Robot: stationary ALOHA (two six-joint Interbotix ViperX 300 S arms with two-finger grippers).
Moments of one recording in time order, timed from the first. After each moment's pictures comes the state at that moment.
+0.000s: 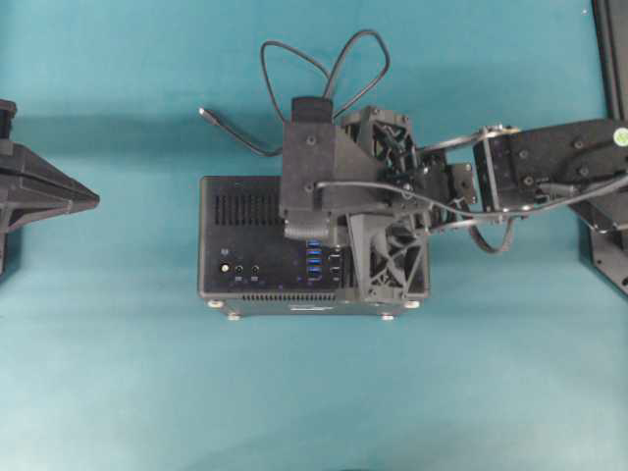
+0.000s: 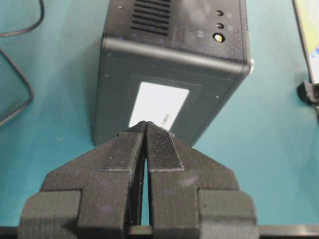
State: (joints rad) left arm -0.03 -0.98 1.01 0.01 0.36 -0.20; right arm 0.14 -0.07 0.12 -0.15 0.92 0.24
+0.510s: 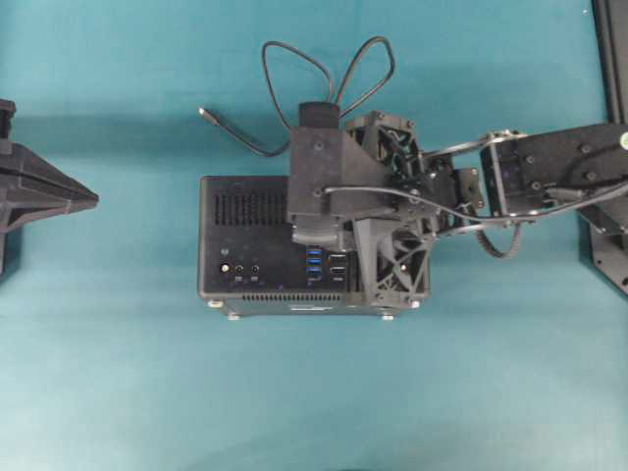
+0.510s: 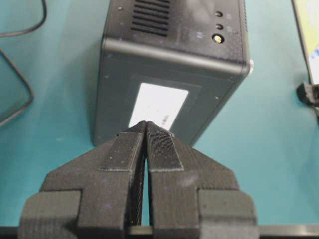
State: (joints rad) left arm -0.03 -0.98 1.01 0.01 0.36 -0.20; right arm 0.15 -0.09 0.15 -0.15 0.92 0.24
